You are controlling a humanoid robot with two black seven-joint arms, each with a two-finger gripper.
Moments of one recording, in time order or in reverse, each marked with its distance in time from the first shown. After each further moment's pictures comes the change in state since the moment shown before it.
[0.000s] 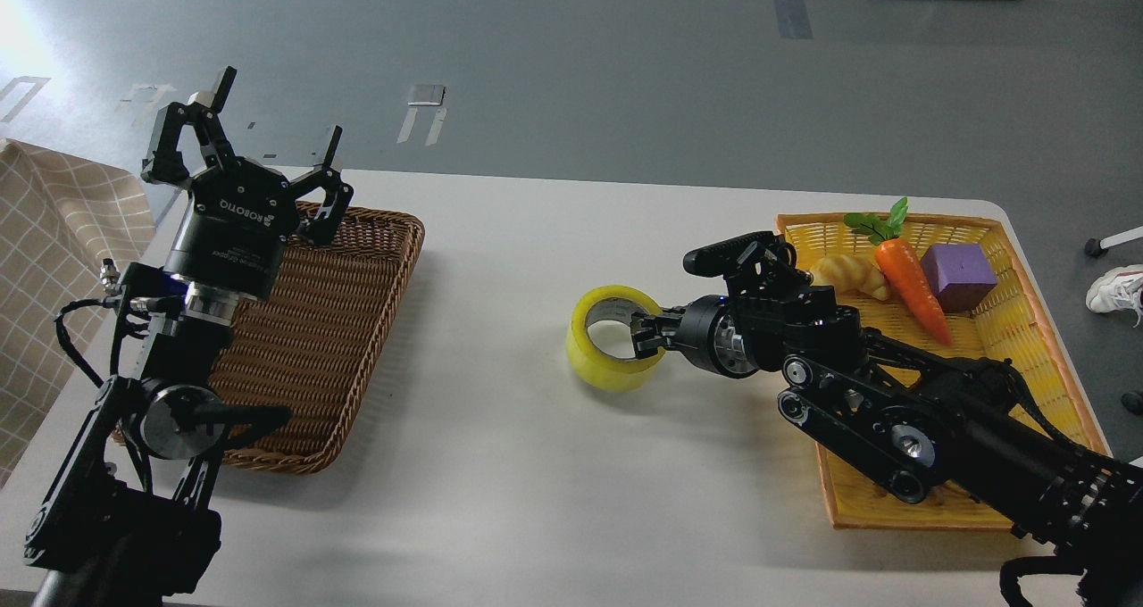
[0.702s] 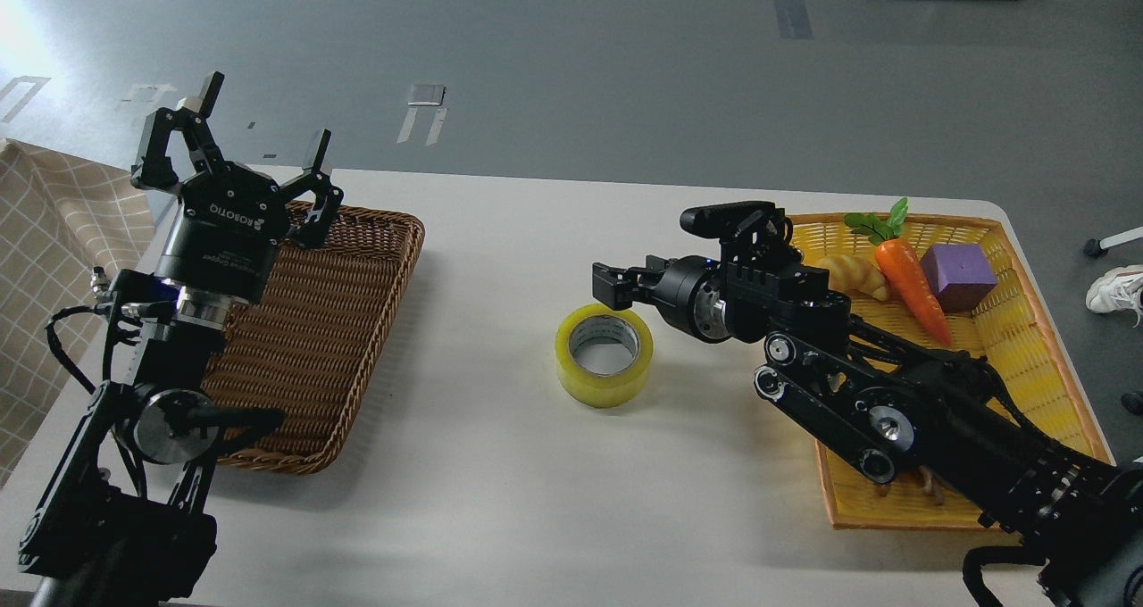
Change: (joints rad) left arm 0.011 -0.003 -0.019 0.000 -0.002 0.006 0.000; right arm 0.031 0.056 0.153 -0.028 0.017 -0.142 0.002
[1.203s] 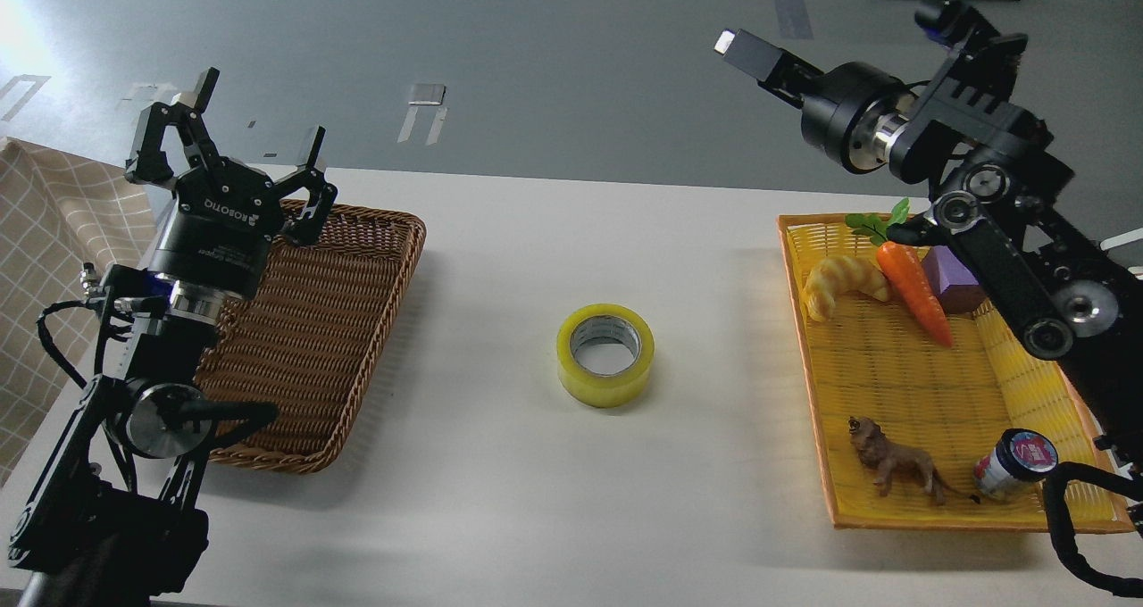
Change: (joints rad) left arm -0.012 0.034 0.002 -0.003 -0.001 0.036 0.006; right arm 0.031 -0.189 0.416 0.118 0.352 -0.002 0.016
